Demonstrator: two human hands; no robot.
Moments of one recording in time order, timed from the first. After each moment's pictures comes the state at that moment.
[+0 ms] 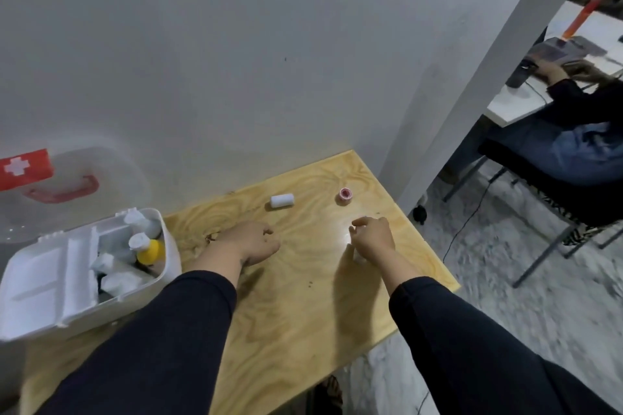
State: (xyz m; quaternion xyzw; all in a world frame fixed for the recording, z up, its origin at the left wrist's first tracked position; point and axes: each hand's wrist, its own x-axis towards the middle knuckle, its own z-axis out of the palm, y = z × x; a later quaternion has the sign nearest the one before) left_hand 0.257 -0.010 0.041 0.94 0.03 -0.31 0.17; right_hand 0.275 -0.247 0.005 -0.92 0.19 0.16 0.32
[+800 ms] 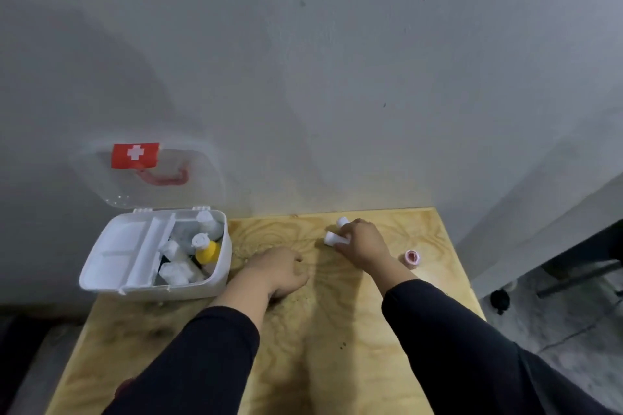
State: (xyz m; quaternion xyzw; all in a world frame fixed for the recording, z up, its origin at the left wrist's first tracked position) left_hand 0.252 0.009 0.041 0.93 0.14 -0.27 0.20; right_hand 0.367 -0.144 0.008 -0.94 -0.18 0.20 0.22
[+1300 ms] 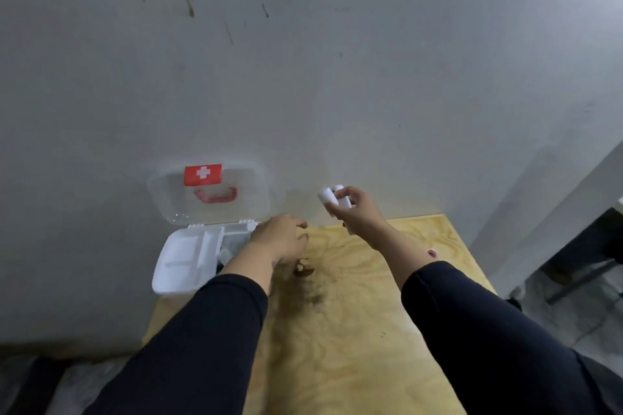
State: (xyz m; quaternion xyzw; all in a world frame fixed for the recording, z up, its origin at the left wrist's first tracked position) left_hand 0.218 0.066 0.117 0.97 0.13 -0.09 0.20; right_hand 0.306 -0.083 0.115 -0.83 -0.11 0.16 0.53
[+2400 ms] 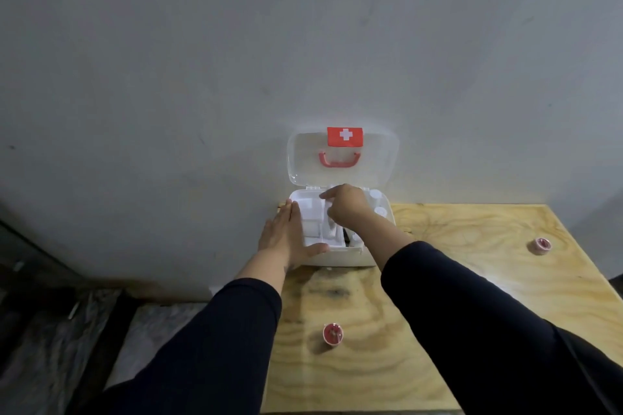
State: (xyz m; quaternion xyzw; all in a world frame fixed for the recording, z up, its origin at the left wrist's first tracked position) left_hand 0.086 0.246 0.052 0.96 0.20 -0.09 0.20; right_hand 0.185 0.148 0.100 -0.93 -0.23 0.18 0.21
